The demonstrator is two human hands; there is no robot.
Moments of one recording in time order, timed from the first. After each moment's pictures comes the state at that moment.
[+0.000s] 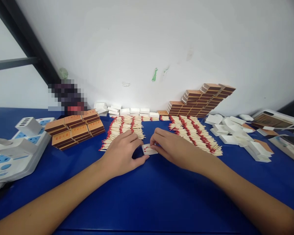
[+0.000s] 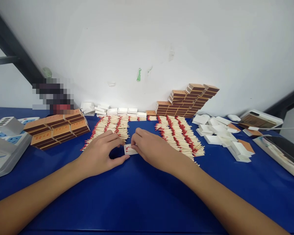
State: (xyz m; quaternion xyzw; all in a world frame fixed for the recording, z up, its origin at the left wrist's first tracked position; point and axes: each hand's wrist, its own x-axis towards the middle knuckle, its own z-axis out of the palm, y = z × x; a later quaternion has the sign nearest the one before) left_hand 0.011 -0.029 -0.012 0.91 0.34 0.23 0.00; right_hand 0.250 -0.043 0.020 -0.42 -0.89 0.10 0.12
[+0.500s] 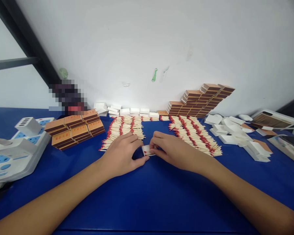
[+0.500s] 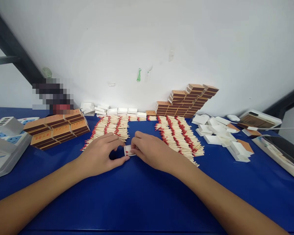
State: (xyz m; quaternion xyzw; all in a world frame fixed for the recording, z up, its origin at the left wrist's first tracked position) left_hand 0.011 -0.033 -0.005 0.91 0.36 0.19 0.05; right_hand 0.250 -0.040 0.015 -0.44 -0.88 0.17 0.09
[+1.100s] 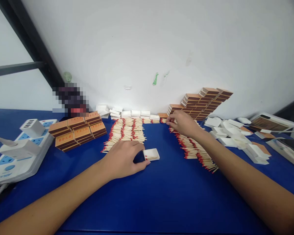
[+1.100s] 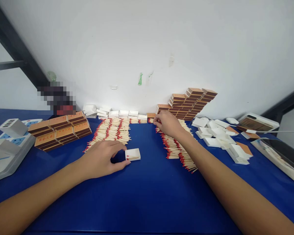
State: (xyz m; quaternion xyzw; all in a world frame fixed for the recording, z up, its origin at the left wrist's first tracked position) left_hand 0.008 -0.036 -0.002 0.91 0.39 0.13 0.08; right_hand 0.321 0.072 -0.003 -0.56 -0.82 -0.03 0.16
